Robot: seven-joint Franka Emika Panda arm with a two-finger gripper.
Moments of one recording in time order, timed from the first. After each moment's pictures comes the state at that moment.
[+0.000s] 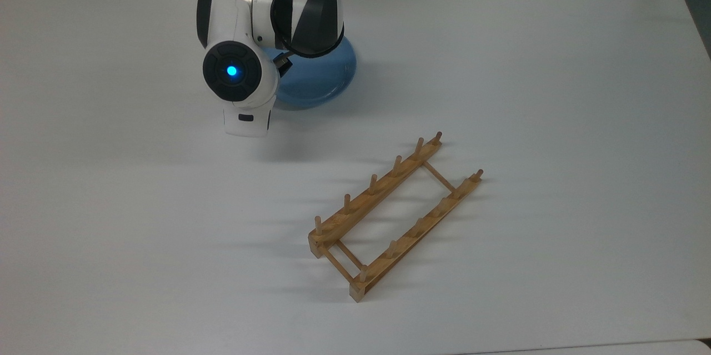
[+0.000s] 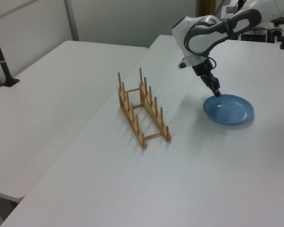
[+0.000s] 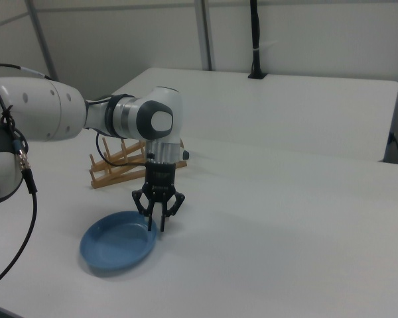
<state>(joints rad) -0.03 0.53 -0.03 -1.56 -0.09 1.58 -0.77</state>
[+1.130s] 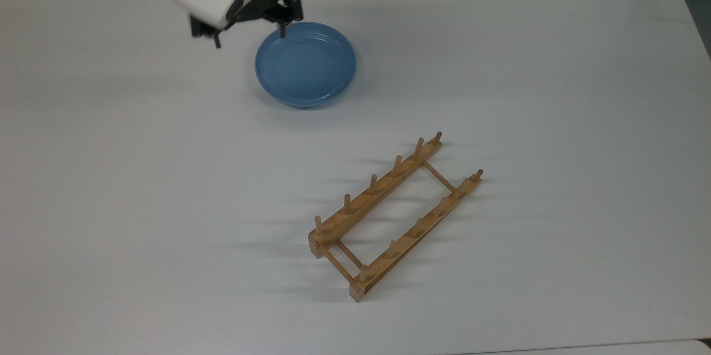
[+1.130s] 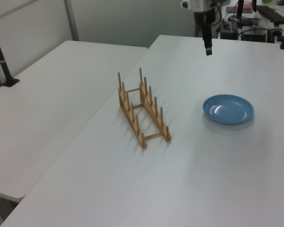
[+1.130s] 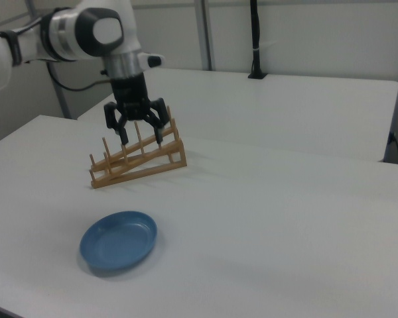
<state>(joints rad) 0.03 0.22 -0.03 -1.48 -0.13 1.58 -0.25</state>
